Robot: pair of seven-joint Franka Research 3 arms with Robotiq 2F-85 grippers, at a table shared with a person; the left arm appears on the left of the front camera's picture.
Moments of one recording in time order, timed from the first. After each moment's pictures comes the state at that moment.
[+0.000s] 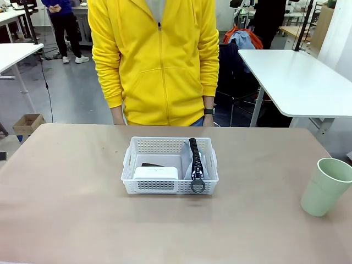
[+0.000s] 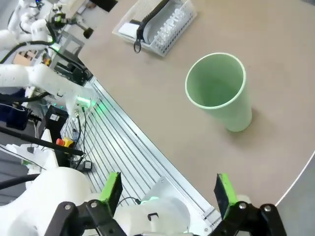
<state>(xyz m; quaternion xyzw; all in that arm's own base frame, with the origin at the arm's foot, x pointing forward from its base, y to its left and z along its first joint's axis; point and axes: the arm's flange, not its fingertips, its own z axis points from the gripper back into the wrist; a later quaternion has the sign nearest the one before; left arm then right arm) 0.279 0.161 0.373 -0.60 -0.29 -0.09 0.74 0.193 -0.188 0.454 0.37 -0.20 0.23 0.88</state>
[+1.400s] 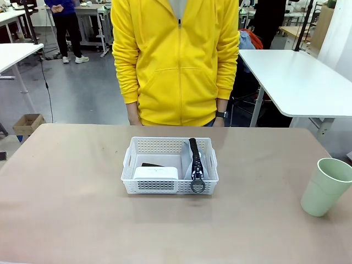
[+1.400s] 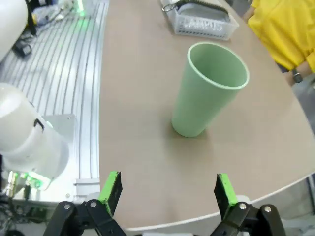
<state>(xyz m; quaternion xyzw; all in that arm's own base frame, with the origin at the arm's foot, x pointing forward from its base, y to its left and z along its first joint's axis) 0.279 0.161 0.374 -0.60 -0.29 -0.09 0.74 0.211 -0.247 0.362 0.22 -0.37 0.58 0.69</state>
